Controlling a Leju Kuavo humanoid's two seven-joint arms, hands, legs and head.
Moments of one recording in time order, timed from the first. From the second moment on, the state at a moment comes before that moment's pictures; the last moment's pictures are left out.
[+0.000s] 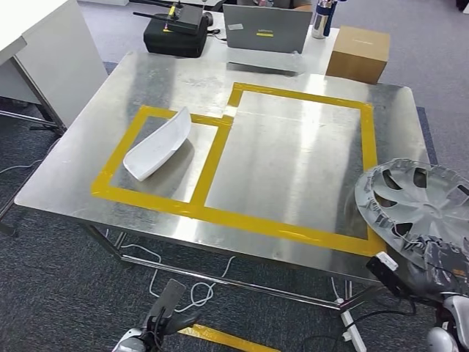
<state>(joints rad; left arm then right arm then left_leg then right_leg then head) -0.26 -0.24 0.43 -0.25 -0.79 -0.12 -0.45 0.17 -0.31 -0.25 -1.58 1.18 -0.14 0.07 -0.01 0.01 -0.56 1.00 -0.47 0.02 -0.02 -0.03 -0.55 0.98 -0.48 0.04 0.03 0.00</state>
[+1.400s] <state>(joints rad) -0.28 -0.25 0.36 -0.25 -0.80 -0.14 -0.42 -0.13 -0.31 0.27 -1.46 1.42 -0.11 0.06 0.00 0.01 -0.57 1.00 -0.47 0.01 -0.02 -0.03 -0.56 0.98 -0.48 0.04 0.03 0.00</state>
